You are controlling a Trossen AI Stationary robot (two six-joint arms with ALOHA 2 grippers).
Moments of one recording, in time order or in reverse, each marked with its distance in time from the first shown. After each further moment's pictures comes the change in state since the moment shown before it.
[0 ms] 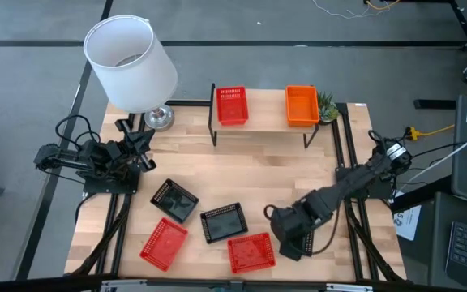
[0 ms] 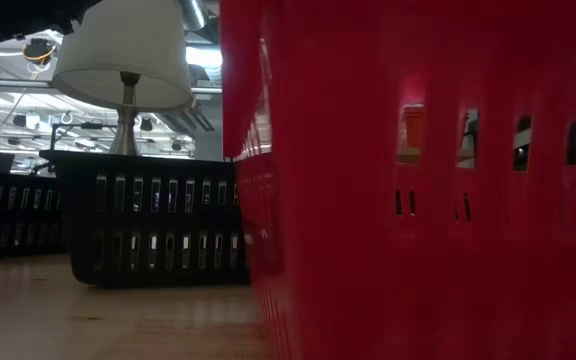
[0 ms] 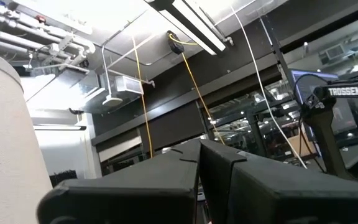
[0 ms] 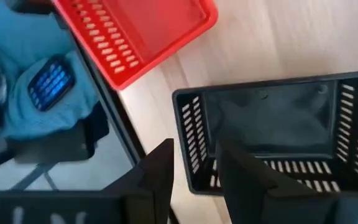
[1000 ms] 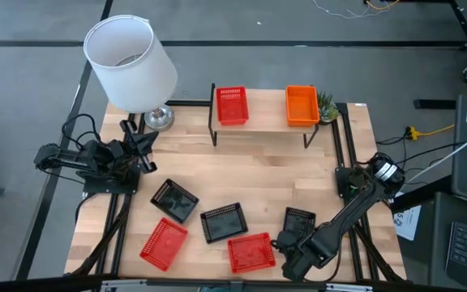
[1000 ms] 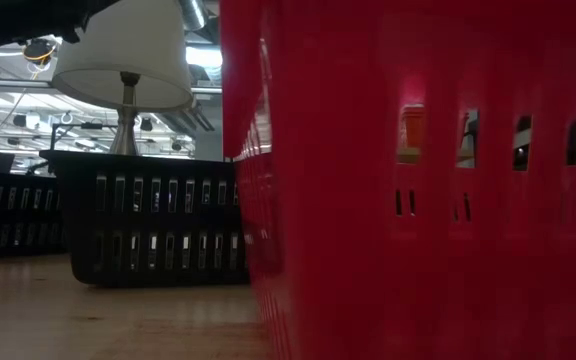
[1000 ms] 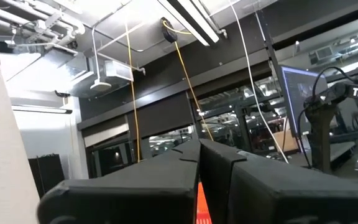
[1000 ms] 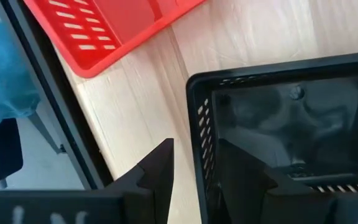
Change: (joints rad) left arm 0.000 0.000 0.000 -0.062 -0.001 -0.108; right arm 0.226 0.190 -0.005 0.095 0.267 0.166
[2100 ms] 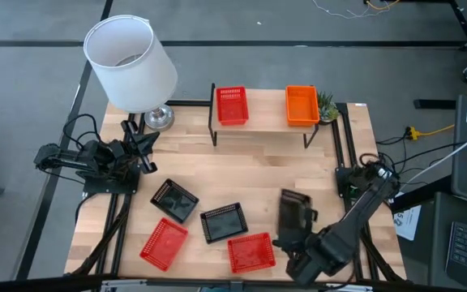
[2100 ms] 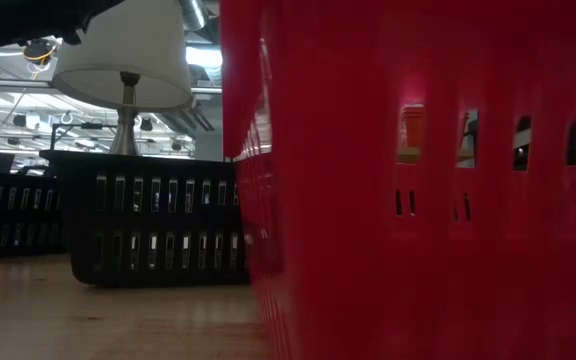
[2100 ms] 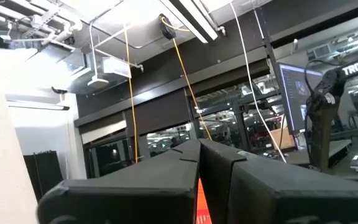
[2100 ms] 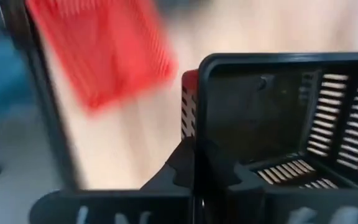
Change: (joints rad) left arm 0.000 0.000 0.000 -0.016 0.000 -0.019; right arm -0.003 0.069 0.591 -0.643 0.267 -0.153
